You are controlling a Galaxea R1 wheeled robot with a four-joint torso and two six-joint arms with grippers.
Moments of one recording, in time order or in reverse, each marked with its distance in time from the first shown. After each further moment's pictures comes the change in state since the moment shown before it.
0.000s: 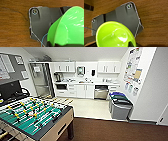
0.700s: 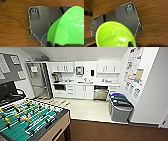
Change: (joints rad) left arm 0.005 0.000 0.001 0.000 -0.001 0.000; right arm 0.003 -0.001 -0.001 0.000 0.002 0.000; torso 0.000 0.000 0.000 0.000
